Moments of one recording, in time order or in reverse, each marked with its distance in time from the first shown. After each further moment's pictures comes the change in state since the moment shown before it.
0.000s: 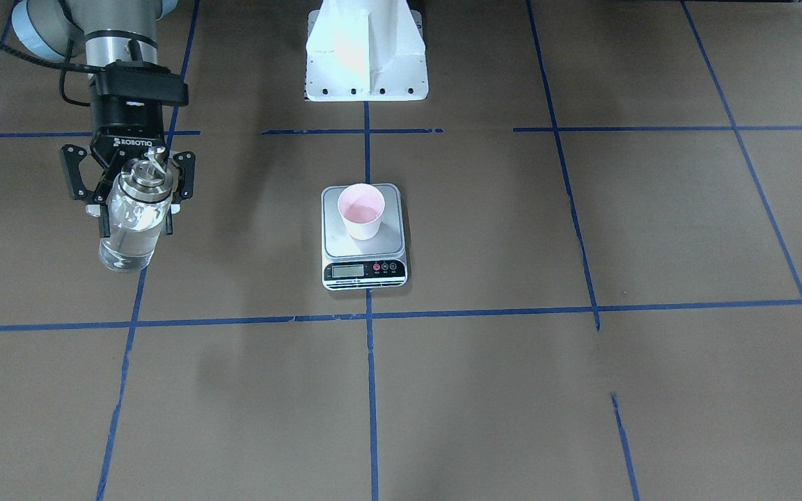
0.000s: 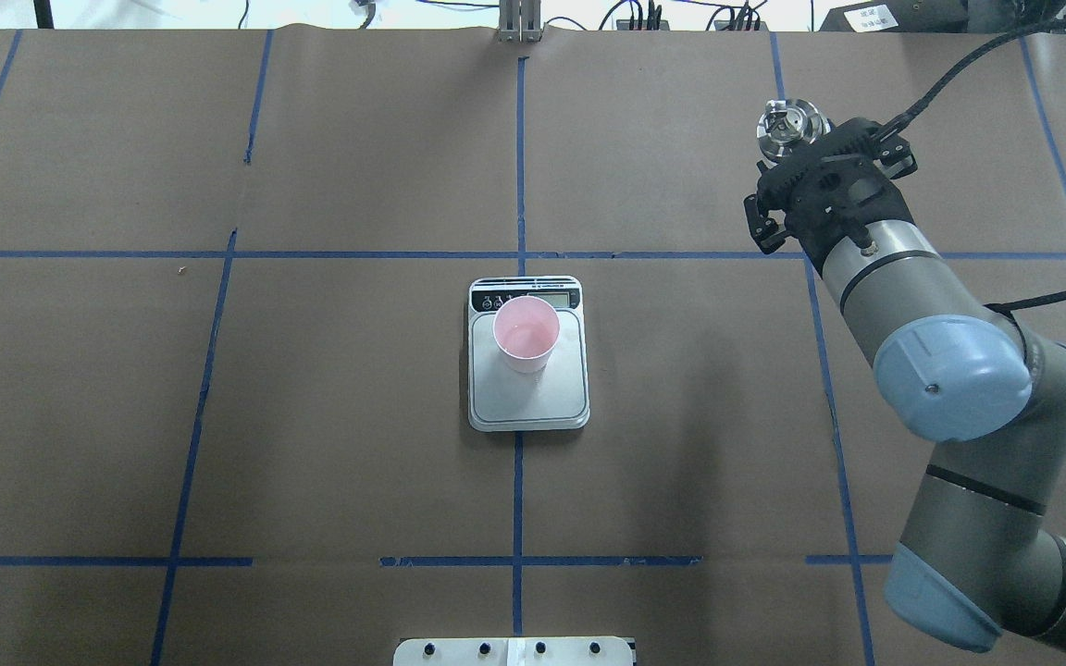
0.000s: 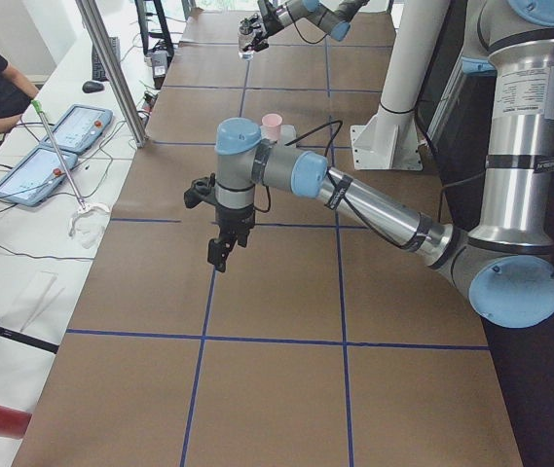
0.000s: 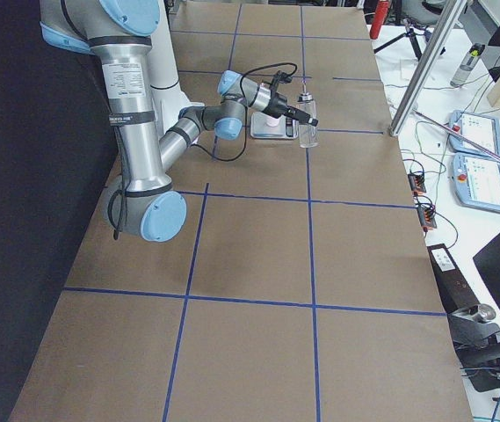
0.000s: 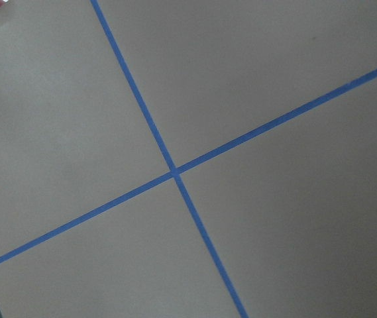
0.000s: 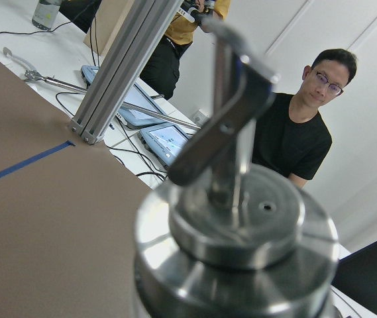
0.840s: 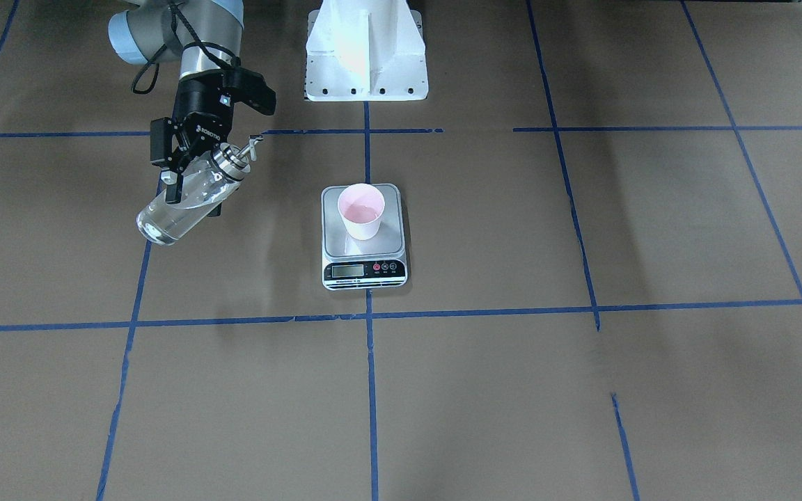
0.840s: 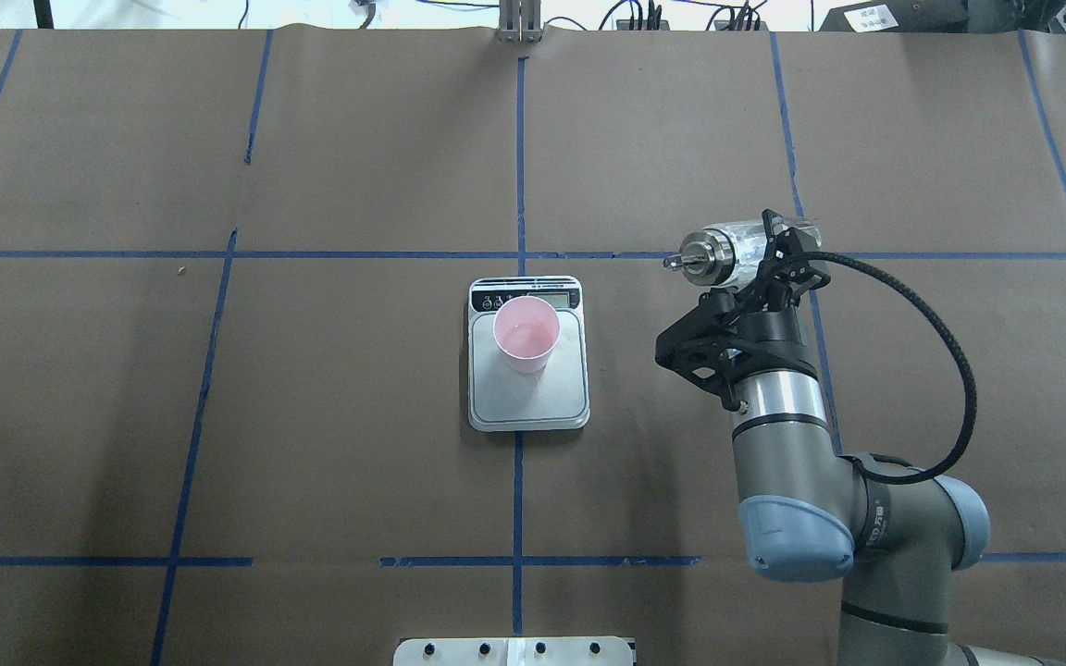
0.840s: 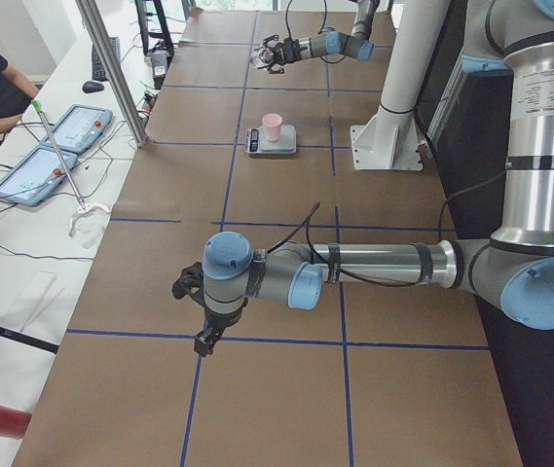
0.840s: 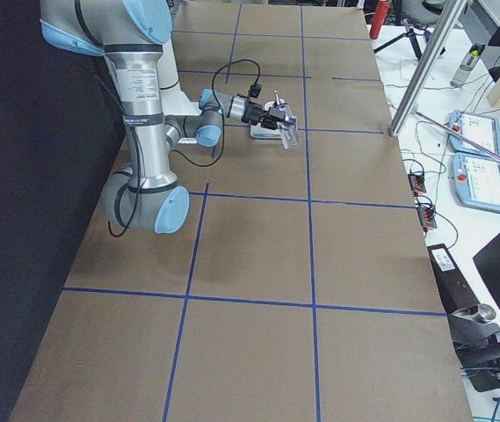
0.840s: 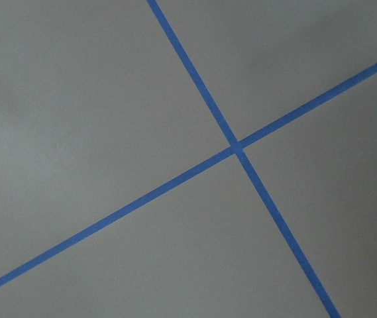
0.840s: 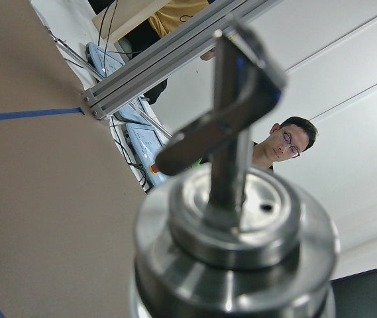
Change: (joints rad) left arm -0.030 0.030 0.199 -0.307 -0.054 0.030; right arm -0.269 0.024 -0.133 -0.069 -0.468 -0.125
